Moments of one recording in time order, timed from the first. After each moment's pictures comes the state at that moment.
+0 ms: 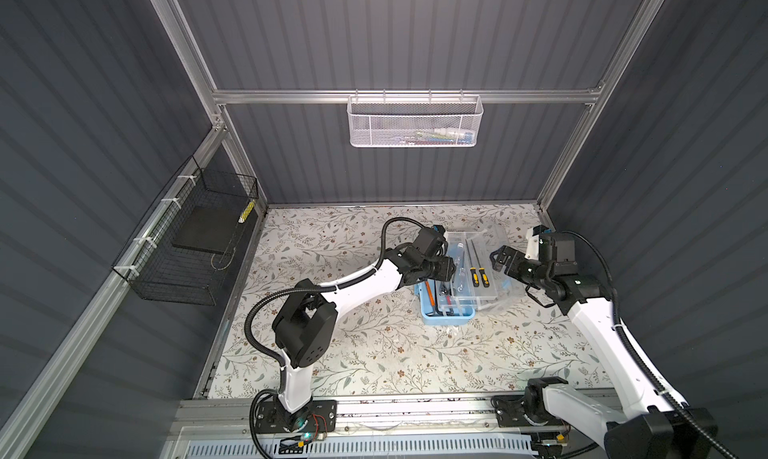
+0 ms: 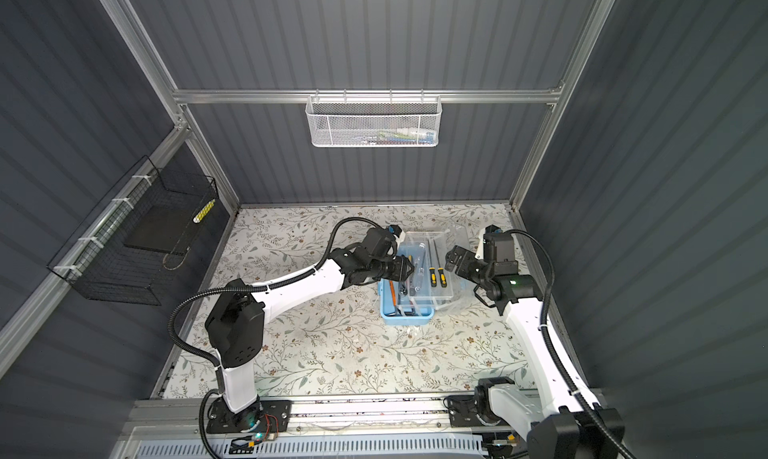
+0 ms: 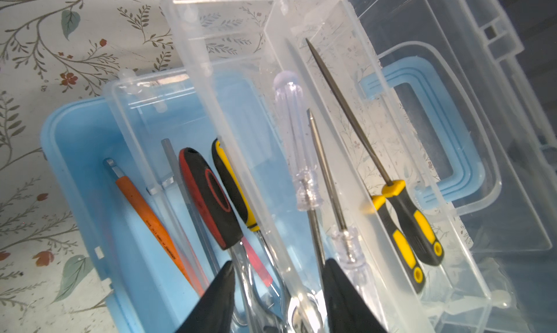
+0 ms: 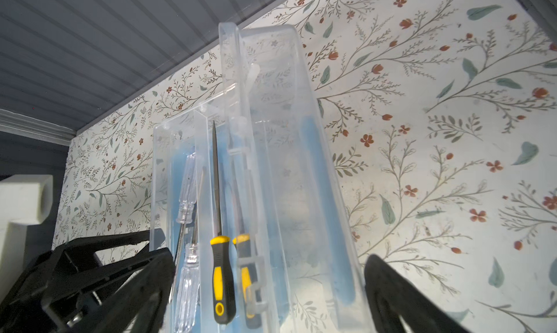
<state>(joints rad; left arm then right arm) -0.87 1.91 1.53 -0.35 0.12 -0.50 0.08 1.07 0.96 -0.60 -0.15 0.49</state>
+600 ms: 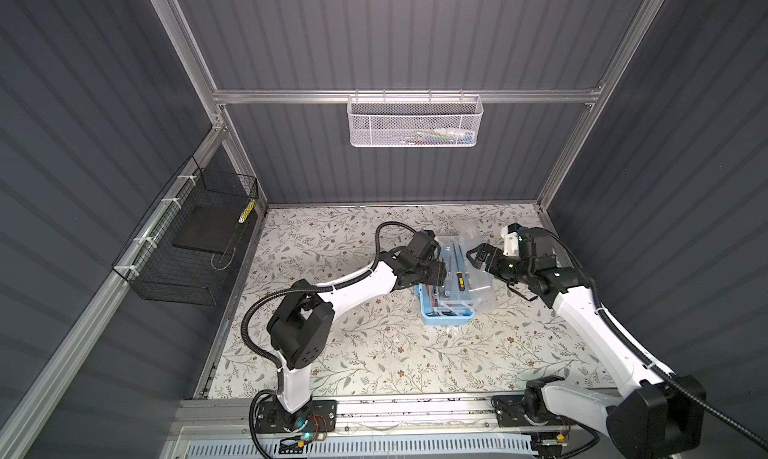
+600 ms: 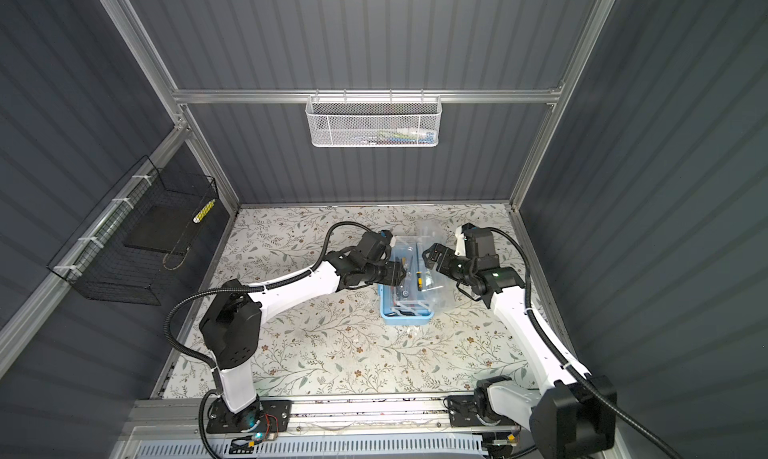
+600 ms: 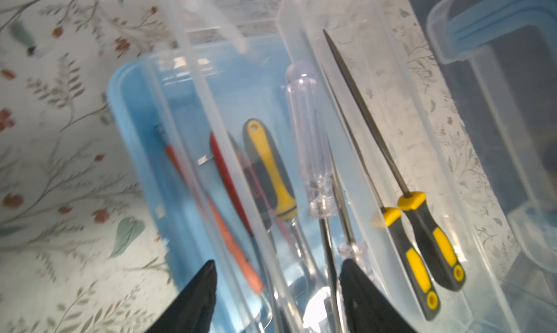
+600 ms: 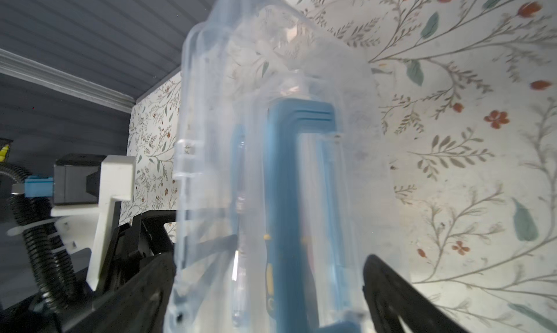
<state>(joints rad) -0.83 1.84 1.41 -0.40 0.04 -0.49 0.22 1.18 0.96 -0.49 -0.27 0.60</state>
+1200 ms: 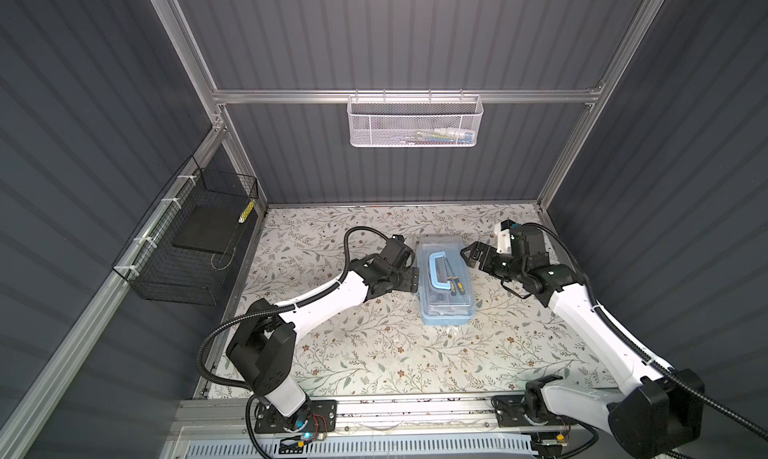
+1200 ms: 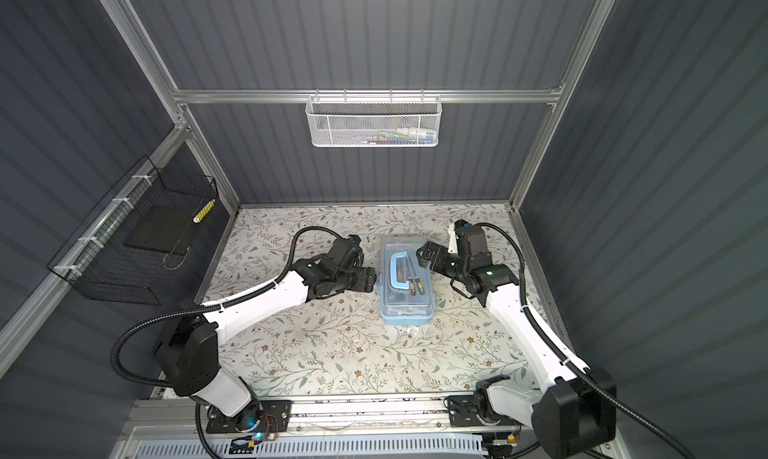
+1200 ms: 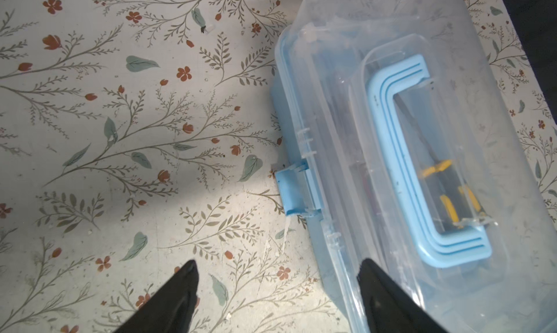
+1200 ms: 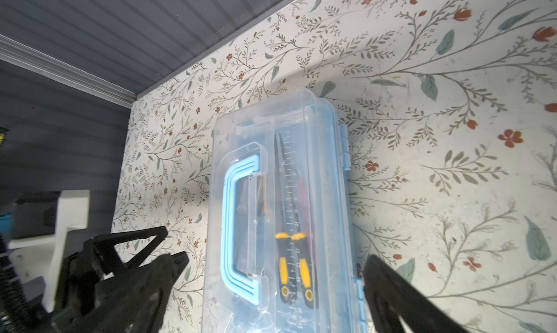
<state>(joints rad) -0.79 1.61 1.20 -0.48 -0.08 -0.48 0.27 1.20 0.97 -0.48 -0.20 0.57</state>
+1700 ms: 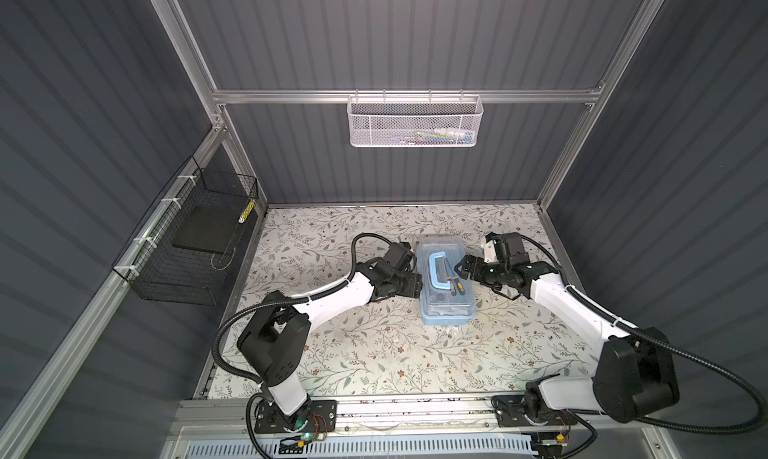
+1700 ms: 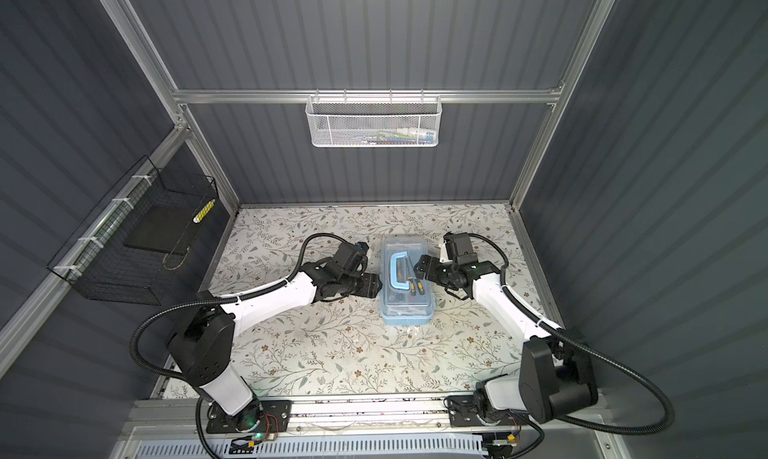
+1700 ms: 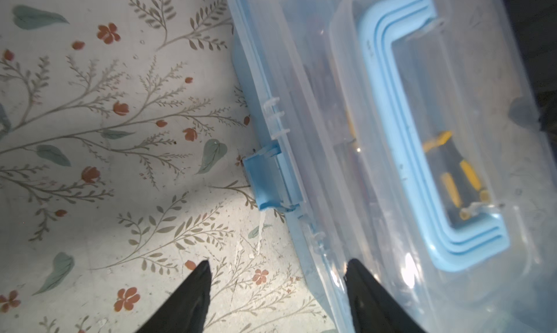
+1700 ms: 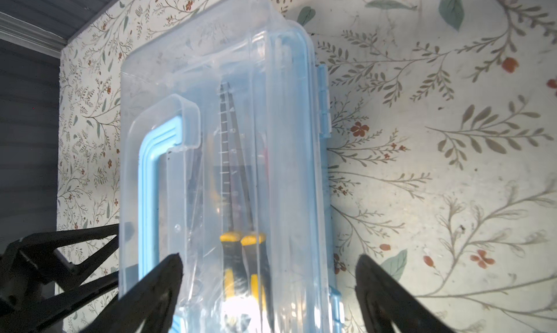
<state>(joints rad) -0.79 1.71 1.18 -0.39 0.06 -0.46 0.27 1.38 0.94 -0.45 -0.24 0.50</state>
